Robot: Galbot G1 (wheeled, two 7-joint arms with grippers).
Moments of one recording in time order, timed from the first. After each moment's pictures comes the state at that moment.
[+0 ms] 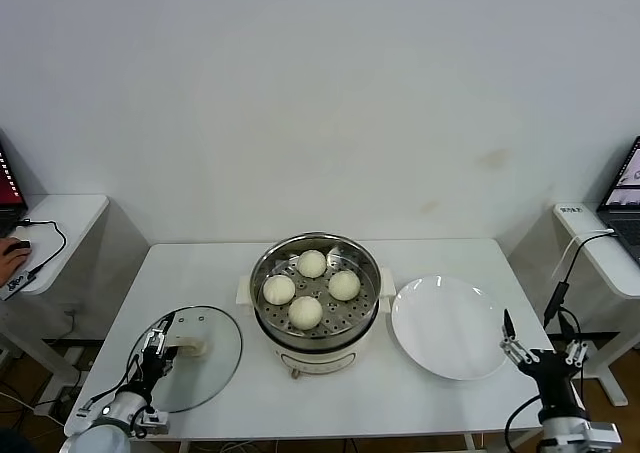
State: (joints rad) left arm 1.36 -1.11 -0.61 -1.54 1.24 -0.15 -0.12; right arm -1.65 1.46 0.90 2.10 0.24 0.10 -0.12
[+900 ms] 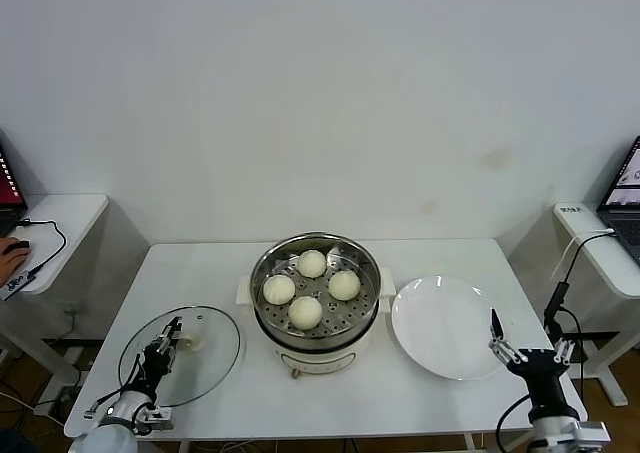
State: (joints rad) left arm 1.35 -1.14 -0.61 -1.53 1.16 -0.16 -0.17; right arm -1.66 1.45 0.87 2.12 0.22 0.10 -0.12
